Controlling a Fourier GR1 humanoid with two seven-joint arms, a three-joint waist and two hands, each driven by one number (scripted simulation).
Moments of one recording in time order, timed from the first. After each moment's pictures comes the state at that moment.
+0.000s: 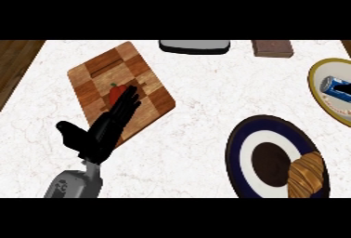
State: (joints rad) left arm -0.16 0.12 -0.21 -1.56 0.25 -0.03 0.14; right arm -0.86 -0.70 -0.44 -0.31 0.73 -0.11 -0.38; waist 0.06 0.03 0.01
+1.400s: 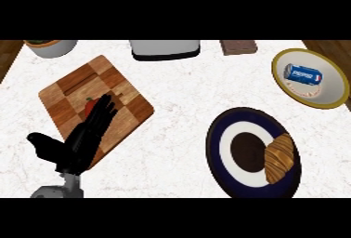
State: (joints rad) left arm -0.04 0.16 -0.12 -1.59 0.26 -0.01 0.13; right arm -0.15 -0.76 -0.85 -0.59 0.11 0.45 -0.92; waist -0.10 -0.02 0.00
